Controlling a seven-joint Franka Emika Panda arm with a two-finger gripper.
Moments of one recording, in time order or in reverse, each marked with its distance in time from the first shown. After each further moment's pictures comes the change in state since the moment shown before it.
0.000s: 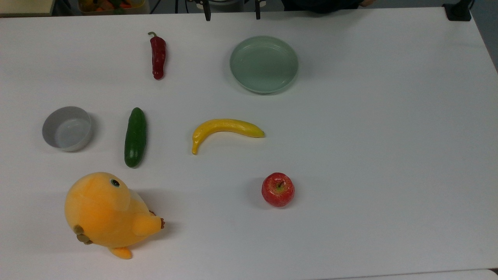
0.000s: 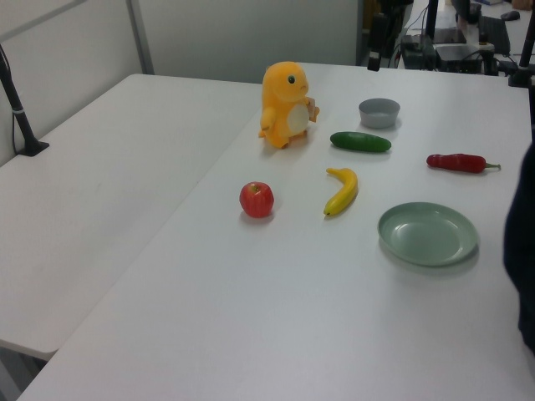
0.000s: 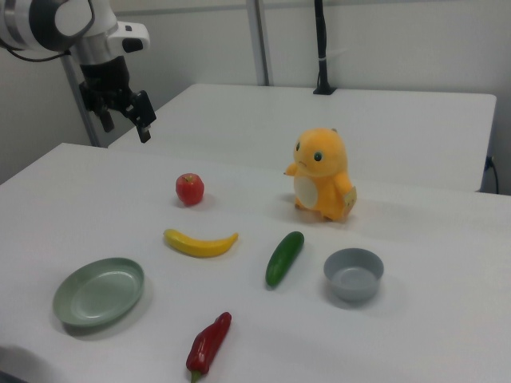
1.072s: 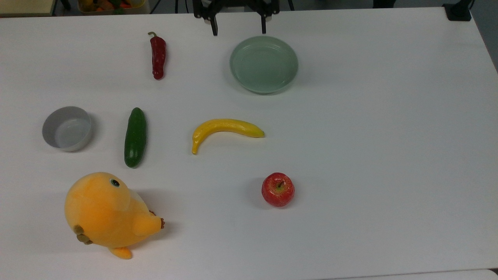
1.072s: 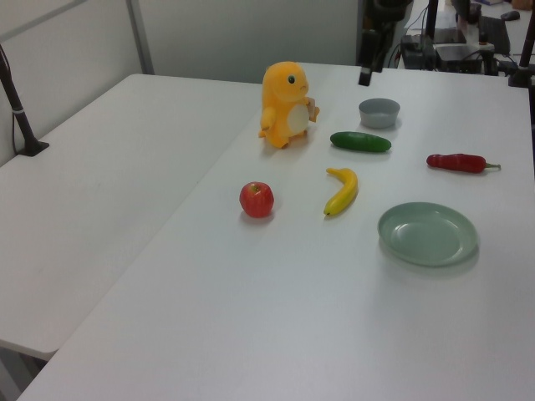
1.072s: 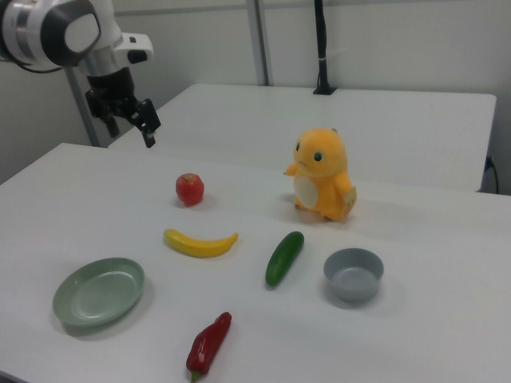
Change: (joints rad) arm -0.011 0.035 0.035 -0.030 0.002 0.096 -0.001
